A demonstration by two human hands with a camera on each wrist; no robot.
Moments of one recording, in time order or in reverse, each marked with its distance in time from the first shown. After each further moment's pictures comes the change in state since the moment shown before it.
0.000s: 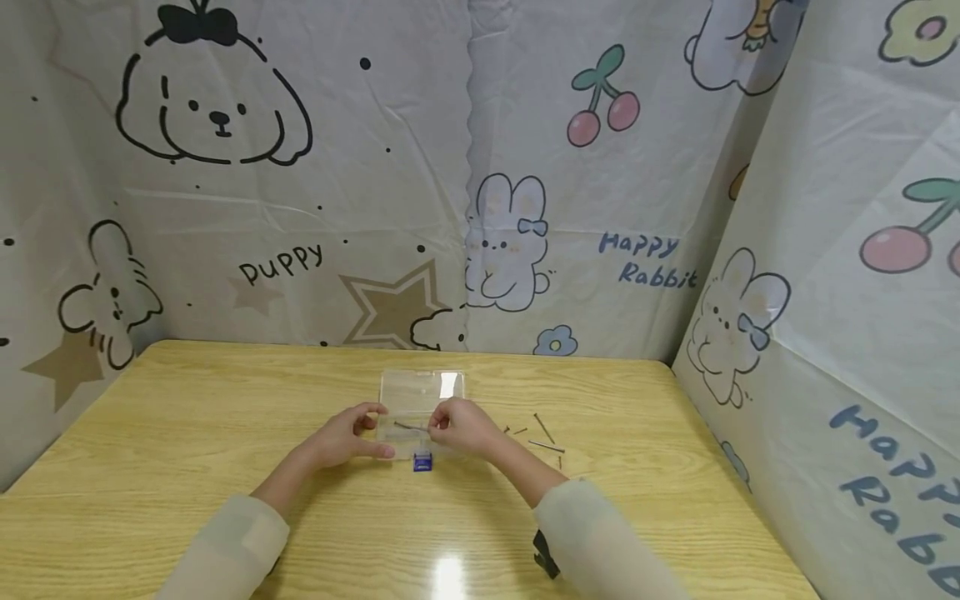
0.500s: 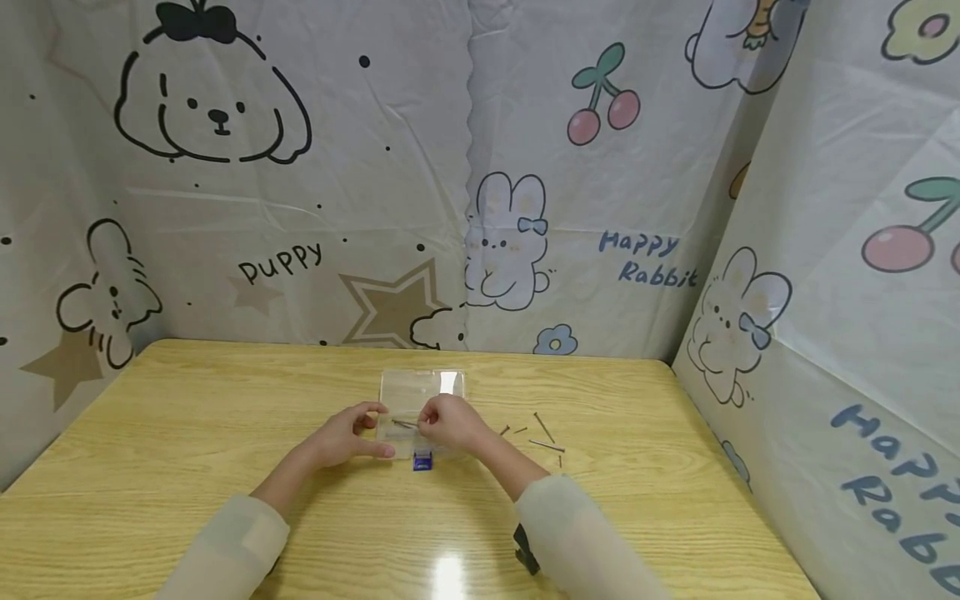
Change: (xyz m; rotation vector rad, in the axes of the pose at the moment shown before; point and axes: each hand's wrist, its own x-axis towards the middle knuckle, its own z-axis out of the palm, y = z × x) left_hand 0.000 0.001 0.001 -0.006 -0.006 0.011; right_hand 0.014 -0.008 0.009 -0.005 -0.002 0.053
